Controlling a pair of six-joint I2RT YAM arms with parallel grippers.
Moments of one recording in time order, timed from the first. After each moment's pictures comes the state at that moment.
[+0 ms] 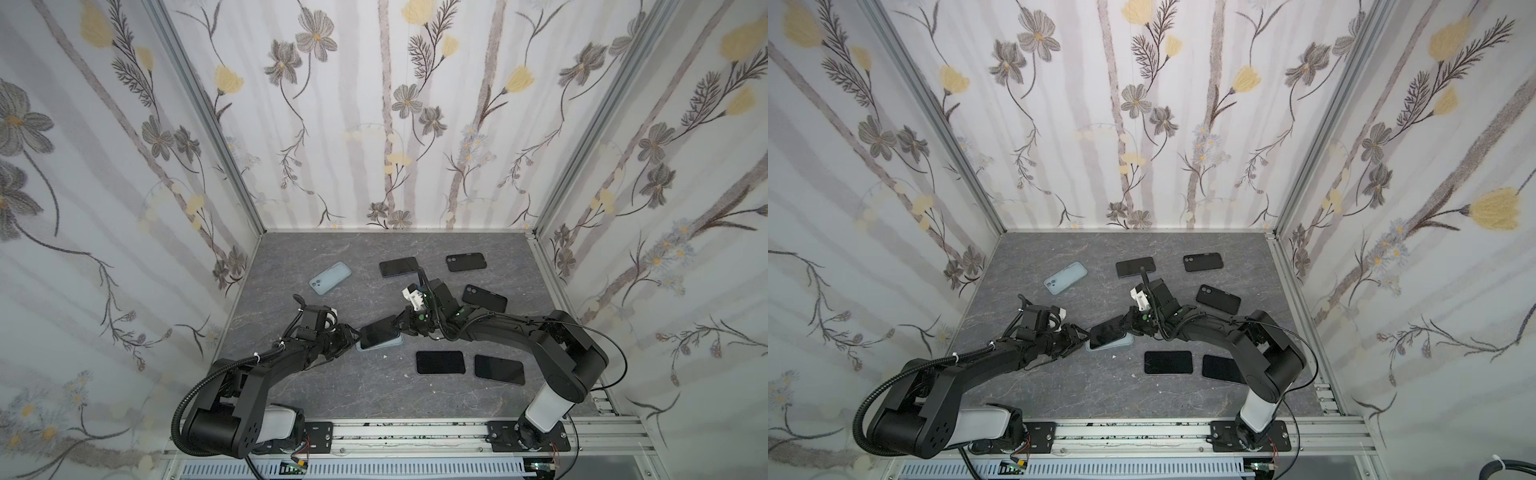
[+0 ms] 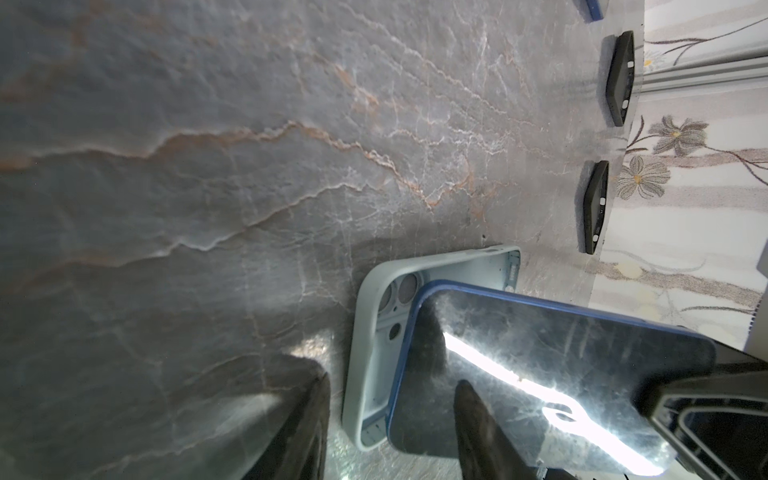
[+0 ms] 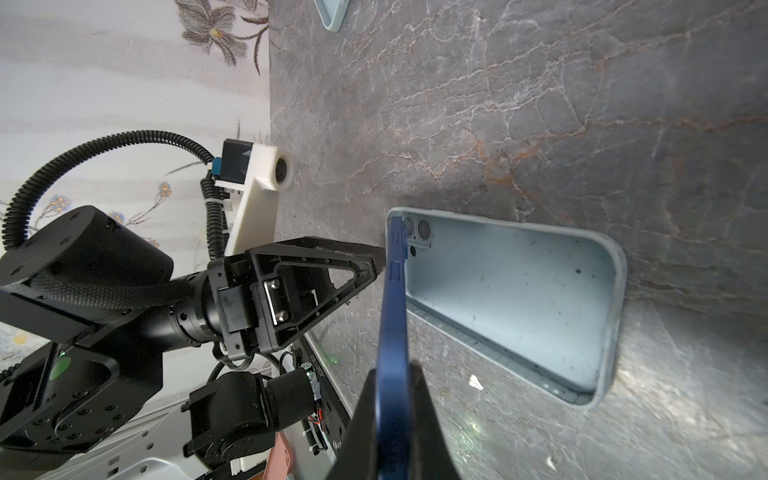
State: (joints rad) left arm -0.24 1.34 0.39 0.05 0.54 -0.82; right arm 0.74 1.71 0.92 0.08 -0.57 0.92
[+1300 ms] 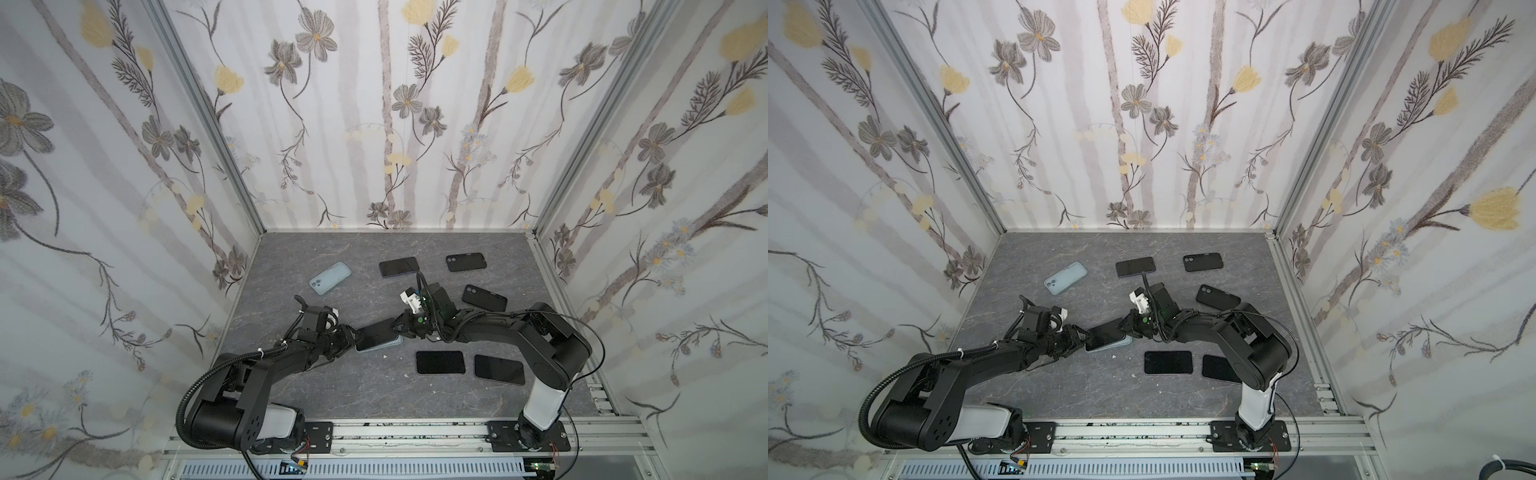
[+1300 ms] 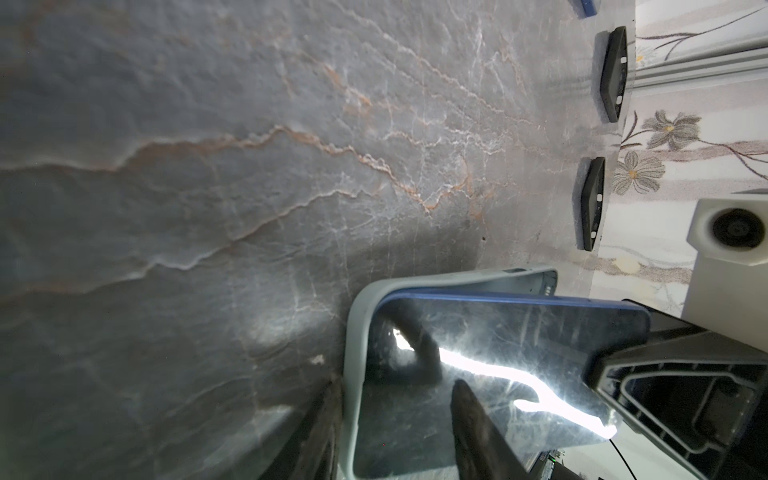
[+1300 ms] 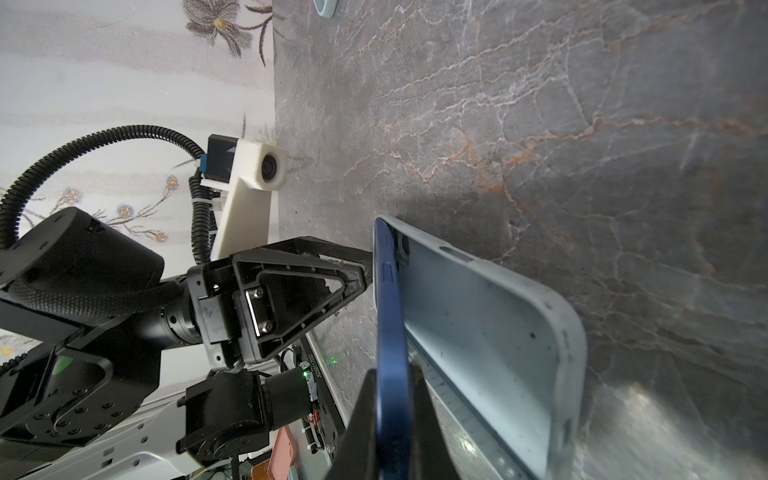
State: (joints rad) left arm -0.25 1.36 0.37 0.12 0.53 -0.81; right arm 0.72 1.82 0.88 0.24 -0.64 0.92
